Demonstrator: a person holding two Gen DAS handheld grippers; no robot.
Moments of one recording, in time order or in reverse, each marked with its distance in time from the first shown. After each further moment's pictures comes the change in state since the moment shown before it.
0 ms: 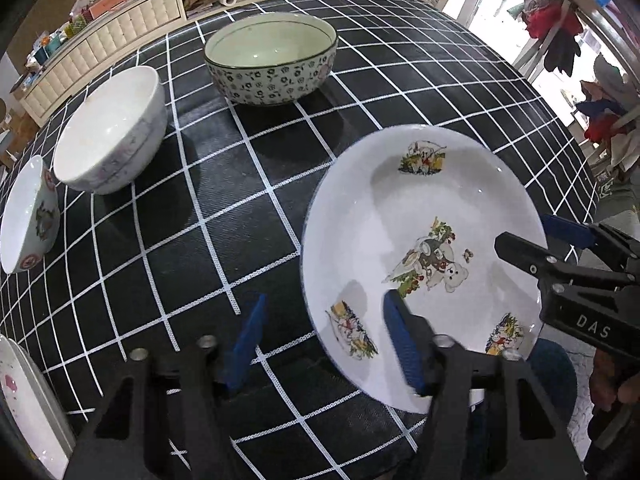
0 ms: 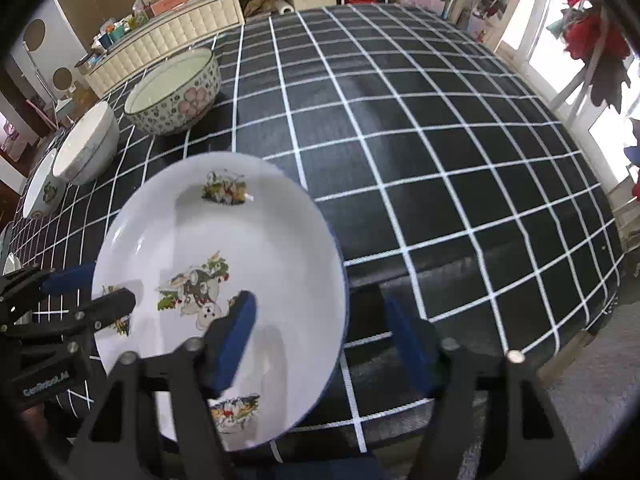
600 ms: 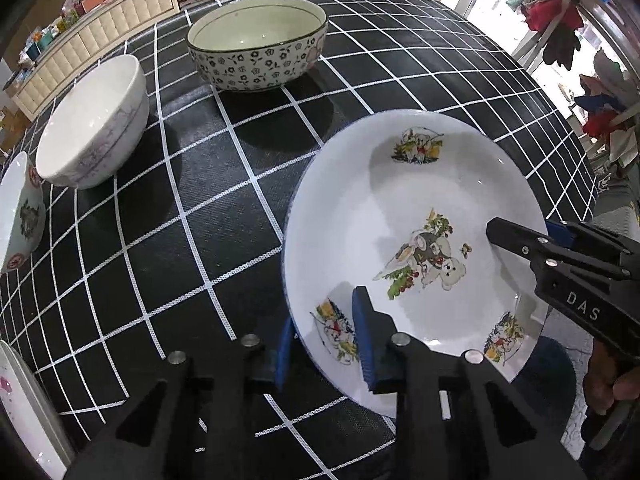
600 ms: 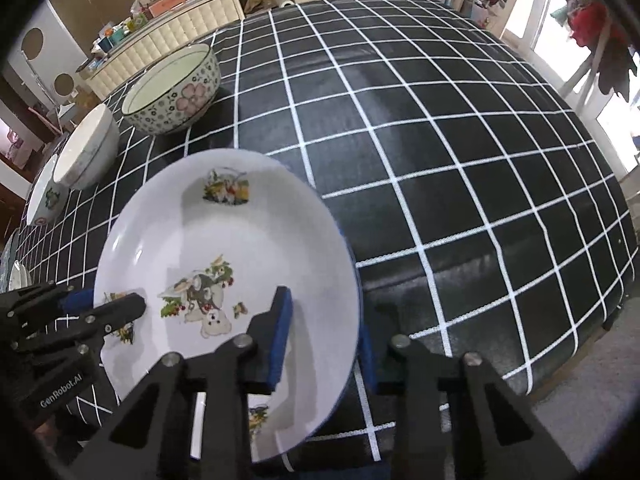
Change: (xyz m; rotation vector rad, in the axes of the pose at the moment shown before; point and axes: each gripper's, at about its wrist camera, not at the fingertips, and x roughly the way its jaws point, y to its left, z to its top) left arm 0.008 -0.006 0.001 0.002 0.029 -0.015; right arm 0.004 -0.003 0.004 0.029 -0.001 0.044
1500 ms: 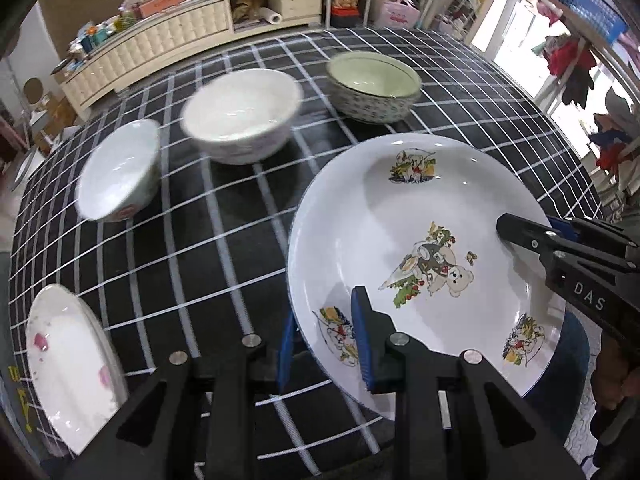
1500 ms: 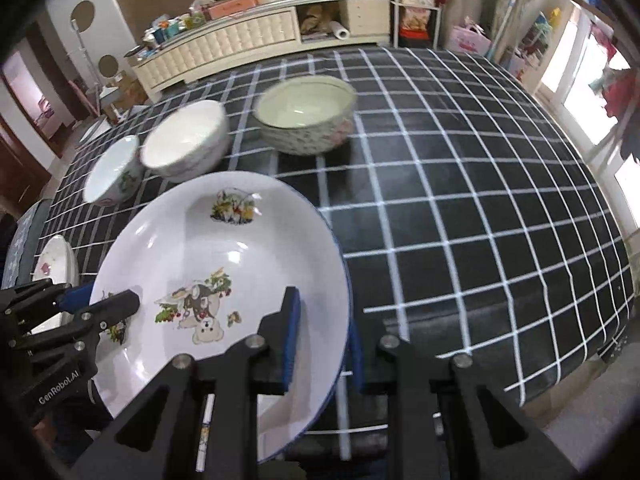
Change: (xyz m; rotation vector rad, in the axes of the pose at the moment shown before) left arm -0.080 0.078 -0.051 -0.098 -0.132 0.093; right arm -0.043 0.123 -0.009 -0.171 -0.103 0.046
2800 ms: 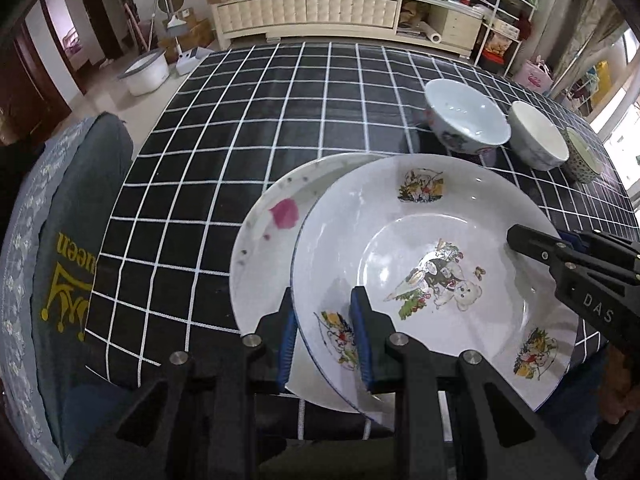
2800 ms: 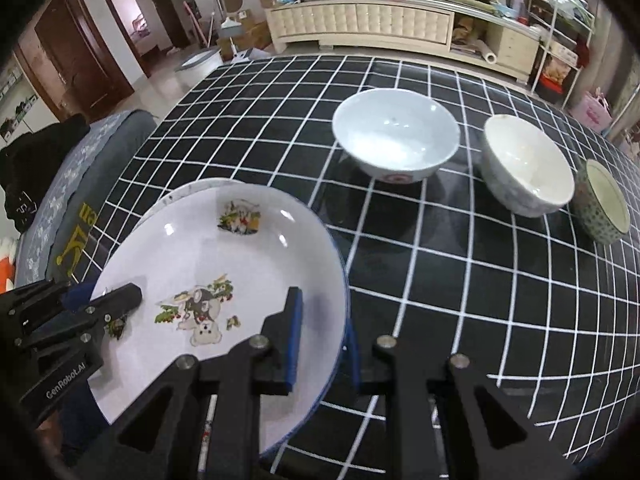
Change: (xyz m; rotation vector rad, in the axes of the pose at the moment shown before) left arm -0.076 0.259 -0.131 -0.388 -0.026 0.209; right arm 0.059 0.267 0.004 -0.317 0.062 0.182
